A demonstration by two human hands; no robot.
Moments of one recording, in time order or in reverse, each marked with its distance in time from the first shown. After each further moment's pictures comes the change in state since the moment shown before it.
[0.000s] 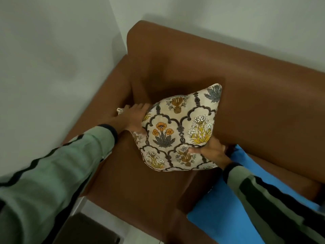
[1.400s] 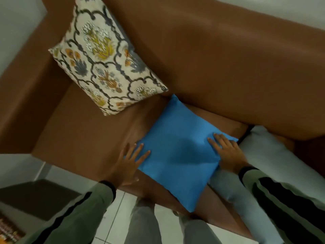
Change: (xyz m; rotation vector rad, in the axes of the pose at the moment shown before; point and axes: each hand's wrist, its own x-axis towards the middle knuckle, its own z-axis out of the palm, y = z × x) left_hand -0.150 0.322 0.280 0.208 0.024 0.196; right_hand -0.153 0.342 -0.201 -1.165 -0.140 -0.270
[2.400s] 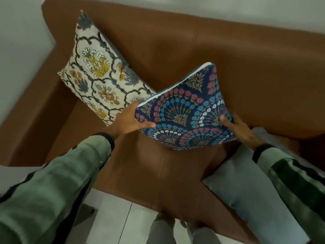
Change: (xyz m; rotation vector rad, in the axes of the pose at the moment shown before) left_hand 0.090 -0.042 -0.182 -0.848 0.163 -0.273; right_hand 0.007 0.052 -0.096 1.269 0.265 0.116
